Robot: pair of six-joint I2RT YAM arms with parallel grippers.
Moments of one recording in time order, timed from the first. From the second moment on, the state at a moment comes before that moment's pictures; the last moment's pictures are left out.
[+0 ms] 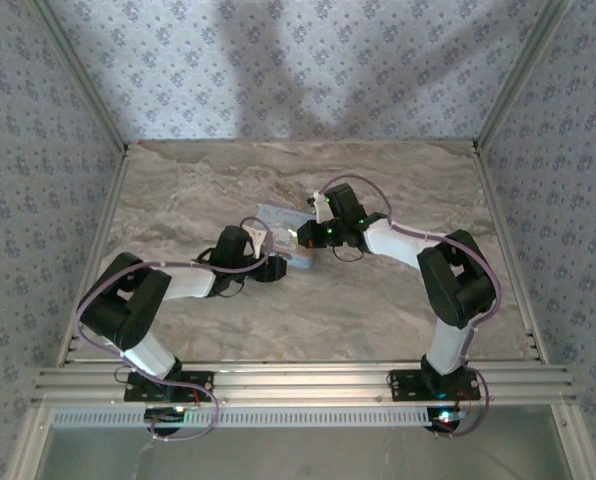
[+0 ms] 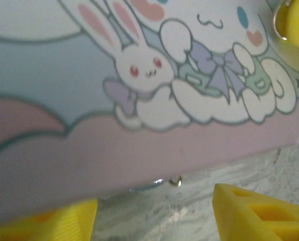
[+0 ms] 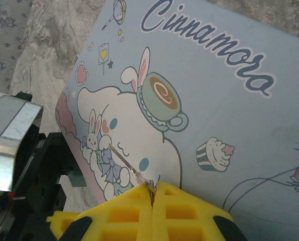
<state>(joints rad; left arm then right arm) -0.56 1.65 0.62 0.29 0.34 -0.41 0.56 1.80 1.11 -0.11 -0.48 0.45</state>
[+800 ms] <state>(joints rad) -0.62 1.67 0.64 0.30 0.26 -0.41 0.56 1.80 1.11 -0.11 -0.47 0.46</state>
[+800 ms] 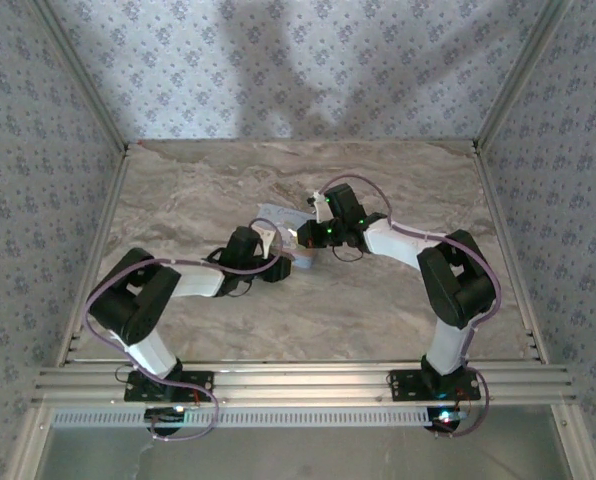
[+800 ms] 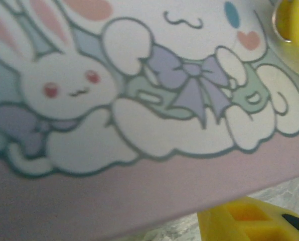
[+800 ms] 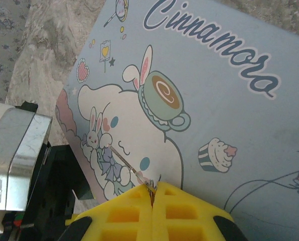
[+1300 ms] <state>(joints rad) -0.62 1.67 0.65 0.30 0.23 -0.49 0.57 1.80 1.11 -0.11 -0.47 0.46</state>
